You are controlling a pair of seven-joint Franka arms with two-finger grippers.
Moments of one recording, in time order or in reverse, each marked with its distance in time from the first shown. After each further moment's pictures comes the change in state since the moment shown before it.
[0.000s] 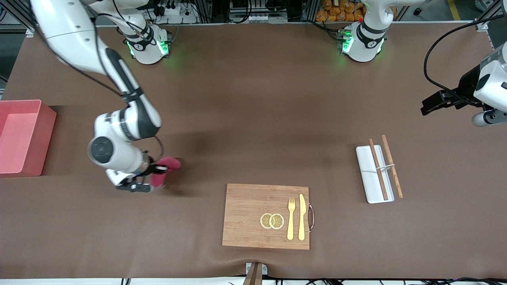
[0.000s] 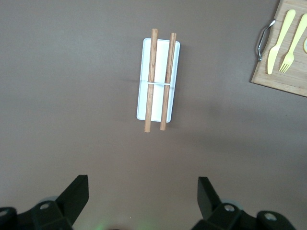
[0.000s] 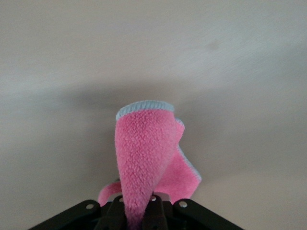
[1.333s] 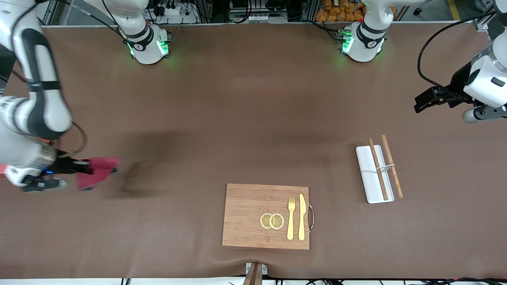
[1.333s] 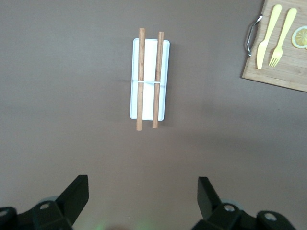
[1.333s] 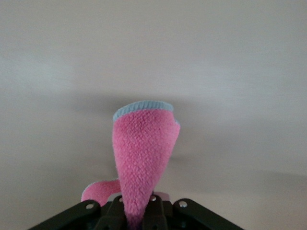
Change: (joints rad) left arm -0.010 -0.010 -0.036 0.000 -0.001 0.000 -0.001; right arm -0.427 -0.159 -0.086 0.043 0.102 -0.167 -0.875
